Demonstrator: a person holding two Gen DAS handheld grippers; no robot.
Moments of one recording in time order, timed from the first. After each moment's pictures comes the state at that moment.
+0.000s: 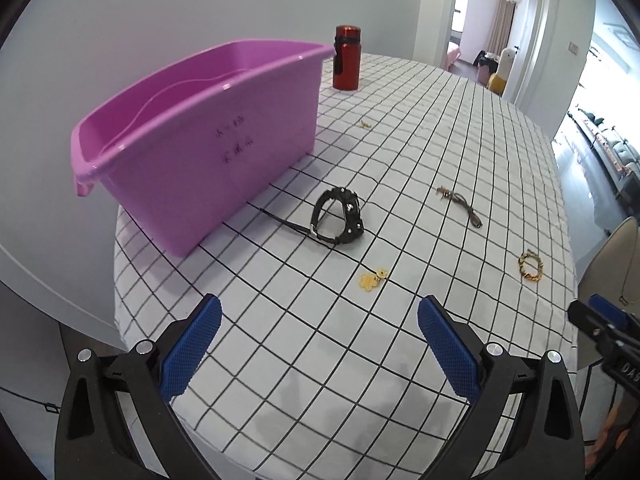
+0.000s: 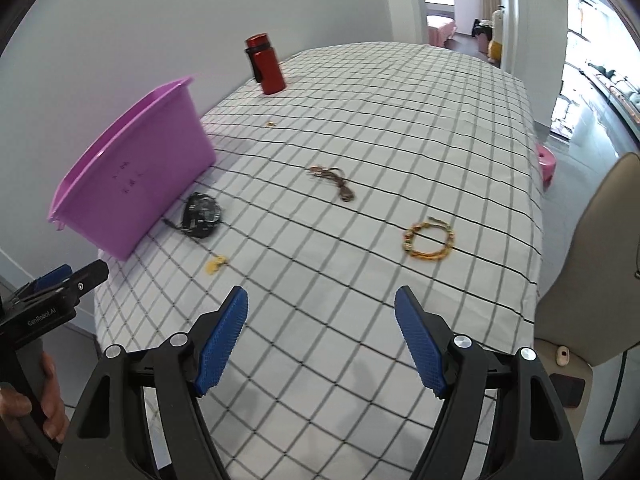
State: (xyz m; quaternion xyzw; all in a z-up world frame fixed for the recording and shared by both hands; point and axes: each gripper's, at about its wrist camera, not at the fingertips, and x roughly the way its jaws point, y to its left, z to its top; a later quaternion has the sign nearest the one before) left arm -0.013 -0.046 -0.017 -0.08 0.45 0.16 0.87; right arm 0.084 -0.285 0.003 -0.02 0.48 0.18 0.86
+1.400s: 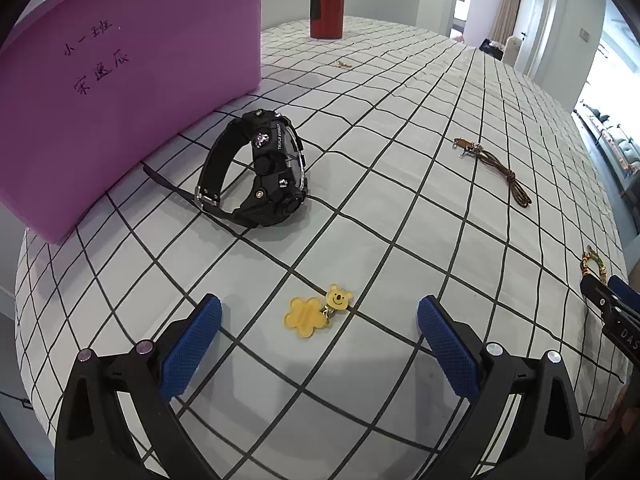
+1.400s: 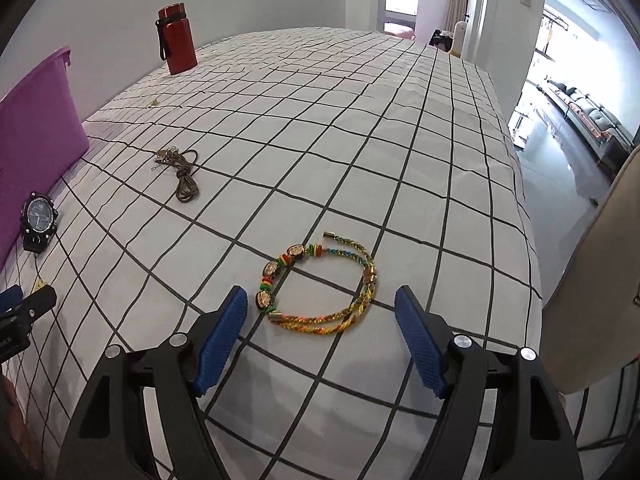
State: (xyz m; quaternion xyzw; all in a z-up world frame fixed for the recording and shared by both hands) left arm 0.084 -0.074 -0.149 -0.10 0.47 0.16 0.86; right arm 0.197 -0.324 -0.118 -0.09 0.46 0.09 0.88
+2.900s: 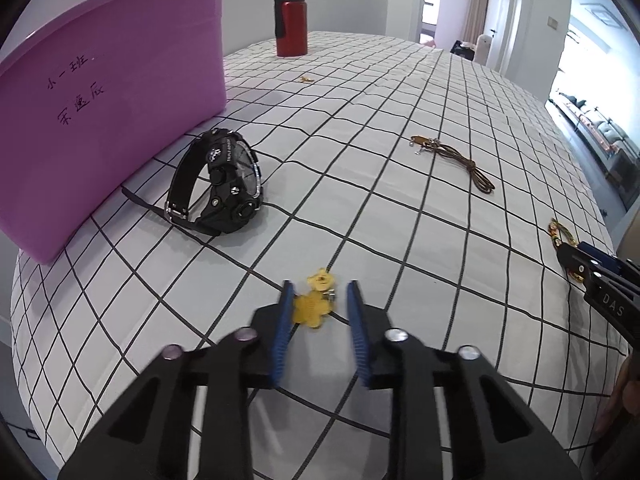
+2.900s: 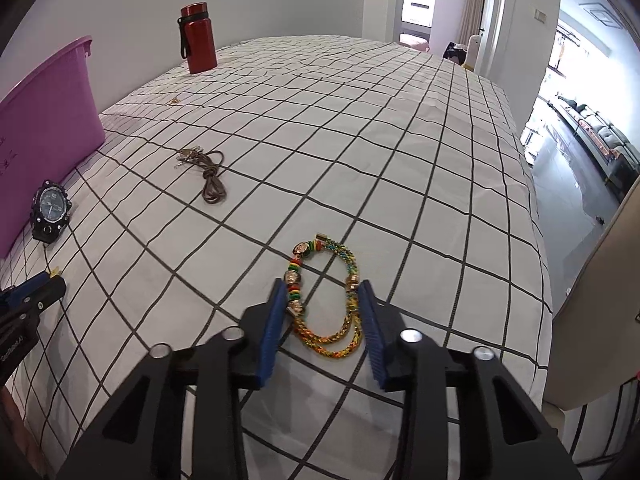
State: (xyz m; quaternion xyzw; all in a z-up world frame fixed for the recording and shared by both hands) left arm 0.078 -0.097 -0.145 -0.06 0.44 0.12 0.89; right arm 0.190 -0.306 -0.118 -0.10 0.45 0.12 0.88
